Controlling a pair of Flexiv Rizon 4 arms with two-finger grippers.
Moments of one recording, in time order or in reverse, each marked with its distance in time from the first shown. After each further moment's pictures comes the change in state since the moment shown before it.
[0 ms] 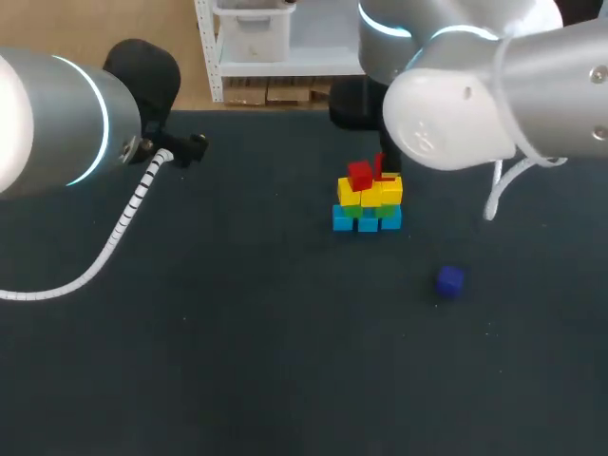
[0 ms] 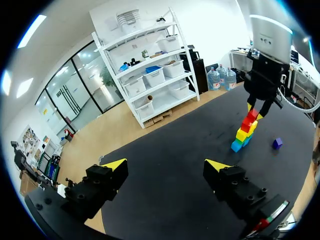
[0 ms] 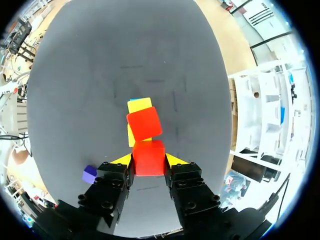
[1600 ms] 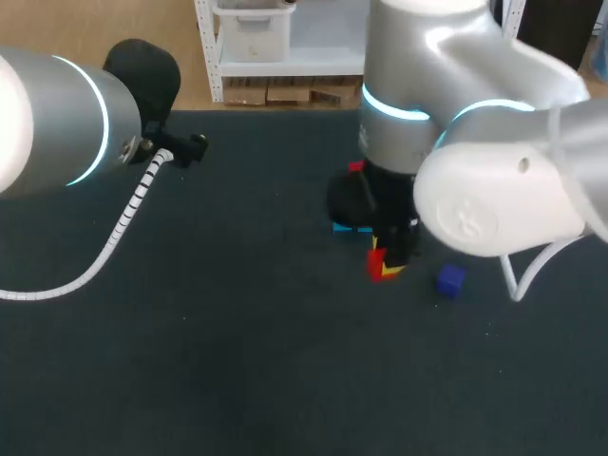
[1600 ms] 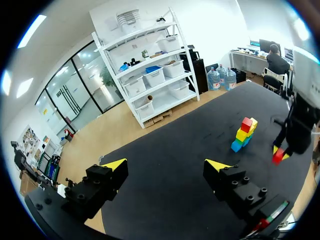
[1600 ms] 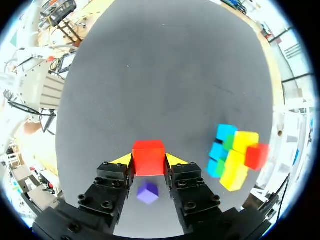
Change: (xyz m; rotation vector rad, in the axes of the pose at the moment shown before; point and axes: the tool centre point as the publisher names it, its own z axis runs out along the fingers) left arm 0.000 0.000 0.000 0.000 0.000 0.000; right arm -0.004 0.144 0.011 -0.171 -0.071 -0.272
